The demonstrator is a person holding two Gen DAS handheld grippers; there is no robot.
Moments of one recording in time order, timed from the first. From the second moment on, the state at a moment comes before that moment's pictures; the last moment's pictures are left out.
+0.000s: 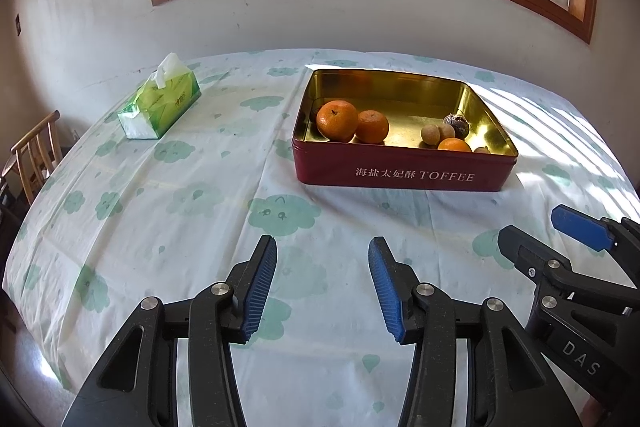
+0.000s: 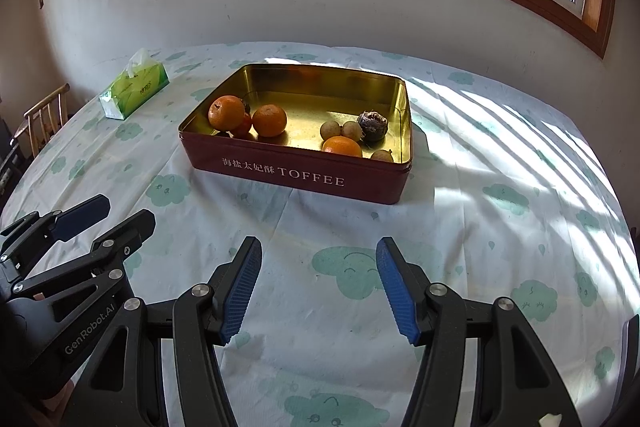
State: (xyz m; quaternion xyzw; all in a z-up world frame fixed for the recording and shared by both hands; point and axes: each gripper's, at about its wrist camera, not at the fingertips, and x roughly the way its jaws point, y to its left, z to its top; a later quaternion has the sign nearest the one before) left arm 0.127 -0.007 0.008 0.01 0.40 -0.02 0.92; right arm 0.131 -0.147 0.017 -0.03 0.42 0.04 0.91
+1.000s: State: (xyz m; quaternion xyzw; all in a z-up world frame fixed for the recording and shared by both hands) left arm 0.127 -0.011 0.004 0.02 0.39 -0.02 0.92; right arm 0.132 -0.150 0.010 -0.03 0.43 0.04 0.90
